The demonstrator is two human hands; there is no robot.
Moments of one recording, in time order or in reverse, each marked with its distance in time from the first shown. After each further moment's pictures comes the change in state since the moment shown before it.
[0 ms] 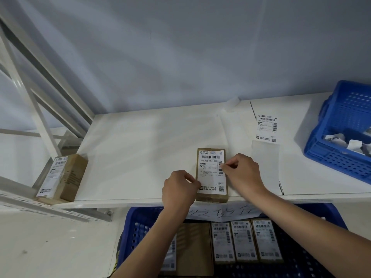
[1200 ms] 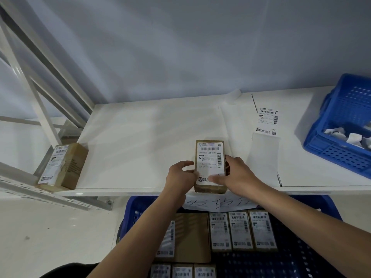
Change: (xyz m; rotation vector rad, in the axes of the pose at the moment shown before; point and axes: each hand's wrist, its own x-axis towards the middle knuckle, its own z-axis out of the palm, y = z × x) left_hand 0.018 -0.018 0.013 -0.564 -0.189 -0.195; right_hand -0.012 0.010 0.002 -0.112 -0.384 0.003
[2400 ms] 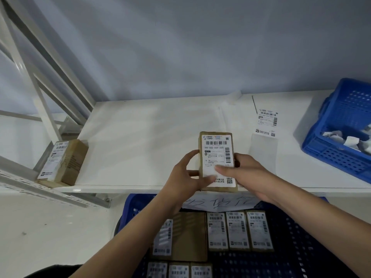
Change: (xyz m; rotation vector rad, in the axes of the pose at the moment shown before) left_hand -0.043 0.012 -0.008 0.045 -0.253 0.270; right_hand -0.024 -0.014 -0.029 0.462 -0.117 0.074
